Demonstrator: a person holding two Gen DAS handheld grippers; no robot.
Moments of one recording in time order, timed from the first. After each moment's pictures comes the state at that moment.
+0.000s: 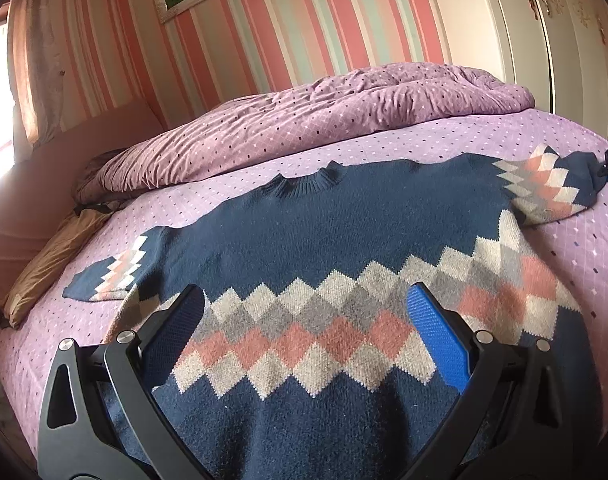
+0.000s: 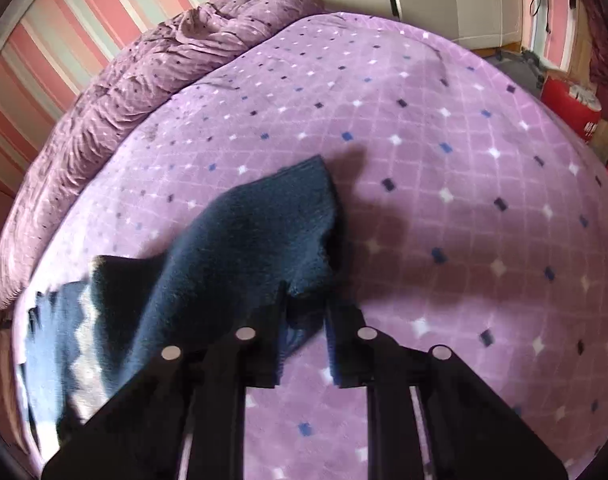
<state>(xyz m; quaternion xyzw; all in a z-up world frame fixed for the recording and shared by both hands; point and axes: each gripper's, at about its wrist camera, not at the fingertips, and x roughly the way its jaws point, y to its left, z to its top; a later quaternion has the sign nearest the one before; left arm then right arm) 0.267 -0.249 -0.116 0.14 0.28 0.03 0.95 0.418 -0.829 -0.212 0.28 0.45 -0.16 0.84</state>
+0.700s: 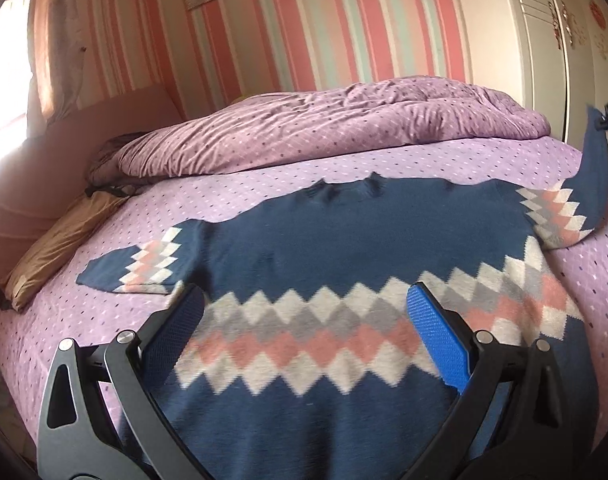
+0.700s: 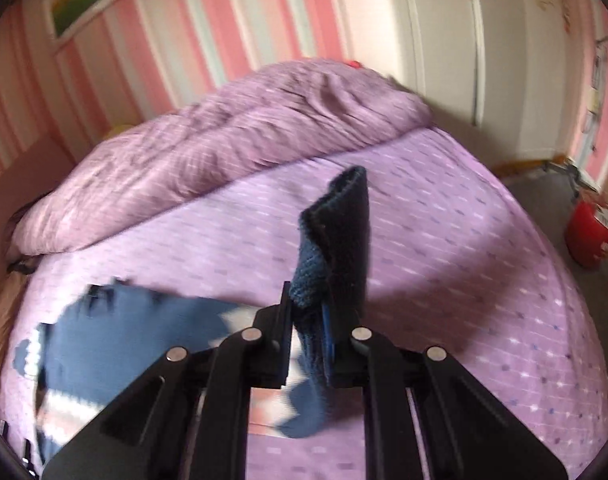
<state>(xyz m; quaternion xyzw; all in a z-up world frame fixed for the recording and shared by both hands) 0.260 -0.165 -0.074 0.09 0.28 0.04 0.95 0.424 -0.684 -0.029 0.16 0.36 -0.08 0.92</state>
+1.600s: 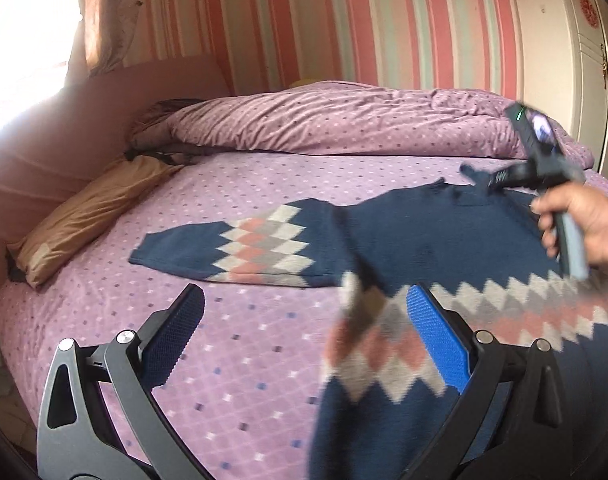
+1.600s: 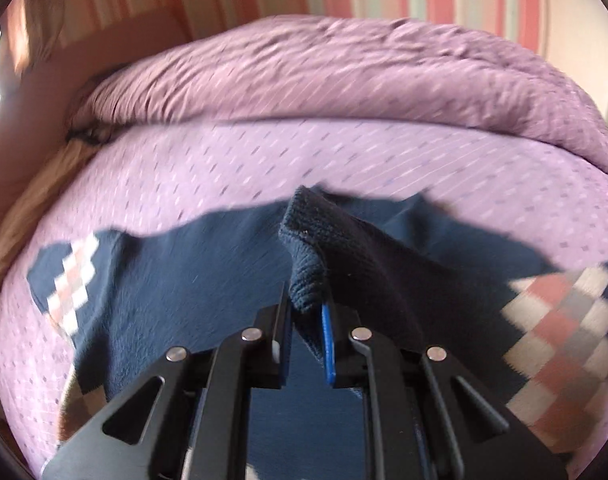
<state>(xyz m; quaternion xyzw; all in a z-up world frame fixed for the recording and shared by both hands) 0.272 0.067 -0.068 0.04 0.29 0.08 0.95 0.551 -0.193 -0.144 0.03 0.43 0.10 0.90</state>
